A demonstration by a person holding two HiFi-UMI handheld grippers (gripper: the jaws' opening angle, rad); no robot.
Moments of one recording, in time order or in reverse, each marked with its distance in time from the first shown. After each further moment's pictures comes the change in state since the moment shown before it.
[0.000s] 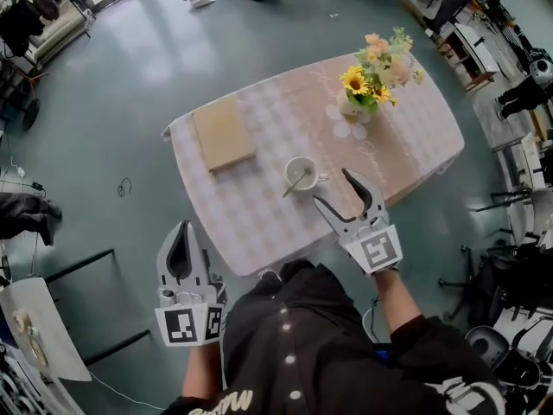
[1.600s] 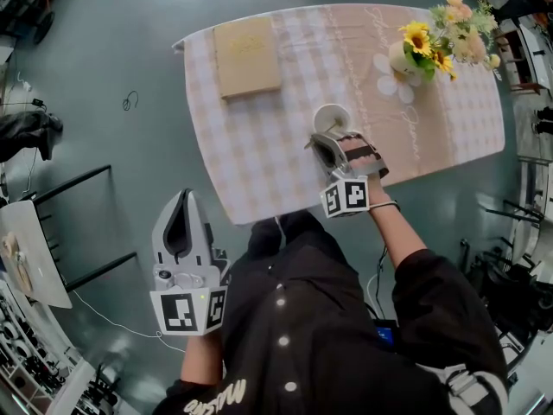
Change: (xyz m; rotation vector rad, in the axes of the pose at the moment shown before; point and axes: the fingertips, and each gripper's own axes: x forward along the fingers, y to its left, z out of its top) left arm -0.018 0.001 -0.059 -0.030 0.150 0.175; right arm 0.106 0.094 -0.197 -0.774 0.313 0.368
